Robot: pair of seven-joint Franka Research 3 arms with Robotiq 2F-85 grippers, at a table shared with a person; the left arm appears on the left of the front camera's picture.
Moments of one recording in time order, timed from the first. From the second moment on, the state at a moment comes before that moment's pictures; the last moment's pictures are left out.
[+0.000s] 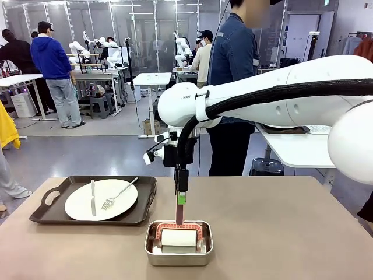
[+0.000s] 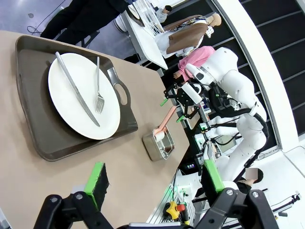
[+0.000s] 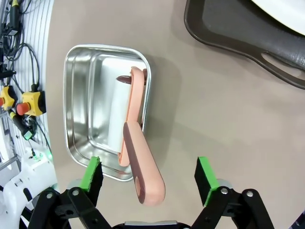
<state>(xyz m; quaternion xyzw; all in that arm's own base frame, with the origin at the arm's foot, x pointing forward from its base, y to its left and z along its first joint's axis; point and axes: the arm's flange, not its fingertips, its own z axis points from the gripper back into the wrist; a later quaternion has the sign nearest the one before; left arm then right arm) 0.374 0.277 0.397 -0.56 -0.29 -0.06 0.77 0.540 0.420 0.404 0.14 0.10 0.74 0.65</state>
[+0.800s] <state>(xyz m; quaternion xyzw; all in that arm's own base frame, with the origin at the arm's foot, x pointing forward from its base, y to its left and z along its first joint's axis) 0.374 0.277 0.397 -0.56 -0.29 -0.06 0.77 0.539 0.421 0.395 0.15 0.14 0.73 0.65</state>
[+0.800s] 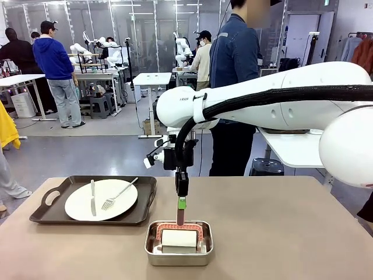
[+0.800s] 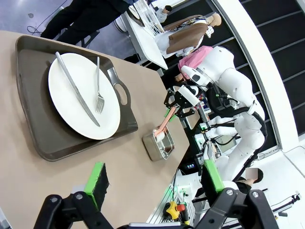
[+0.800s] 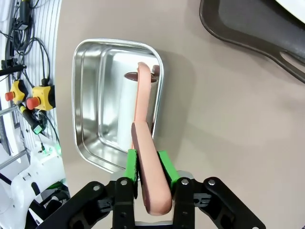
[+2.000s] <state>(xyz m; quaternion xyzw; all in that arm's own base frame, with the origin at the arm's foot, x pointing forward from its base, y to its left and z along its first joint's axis) 0.373 0.277 0.396 -0.56 -0.29 -0.06 0.77 0.452 0.215 0.530 0.15 -0.01 0.37 0.92</state>
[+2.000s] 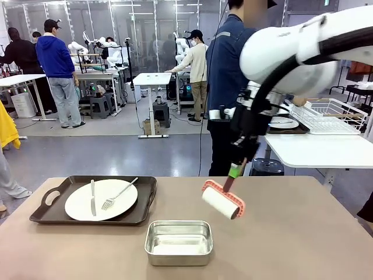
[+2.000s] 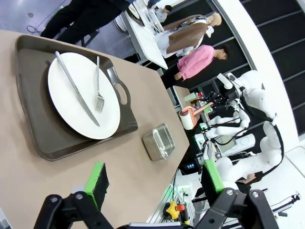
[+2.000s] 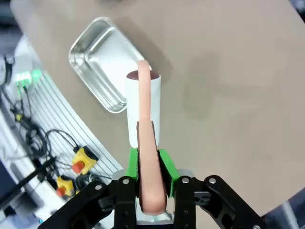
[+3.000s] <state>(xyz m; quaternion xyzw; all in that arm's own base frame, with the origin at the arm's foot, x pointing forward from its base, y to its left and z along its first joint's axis) 0.373 0.277 0.396 -0.56 -0.29 -0.06 0.77 0.448 0.187 0.515 0.18 -0.01 0.23 0.96</state>
